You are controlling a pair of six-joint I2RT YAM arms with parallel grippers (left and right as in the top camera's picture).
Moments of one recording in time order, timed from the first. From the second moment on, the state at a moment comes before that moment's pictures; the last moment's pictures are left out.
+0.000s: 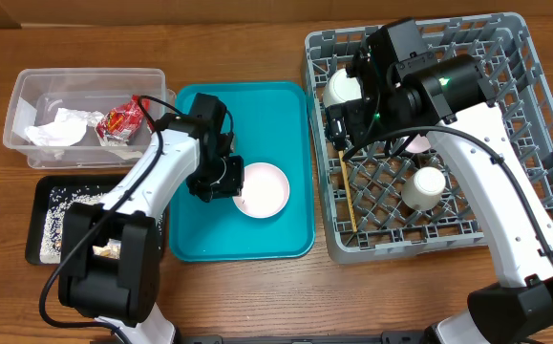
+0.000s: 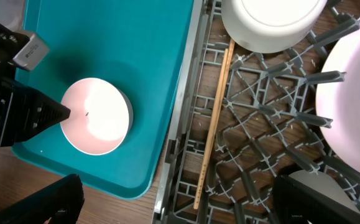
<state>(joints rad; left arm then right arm) -0.25 1.82 1.25 -0.97 0.25 -0.28 0.37 1.71 1.85 -1.34 -0.14 0.13</state>
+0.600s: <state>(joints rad) -0.26 1.82 1.25 -1.01 0.22 -0.29 0.37 1.71 1.85 -1.35 -0.15 0.13</state>
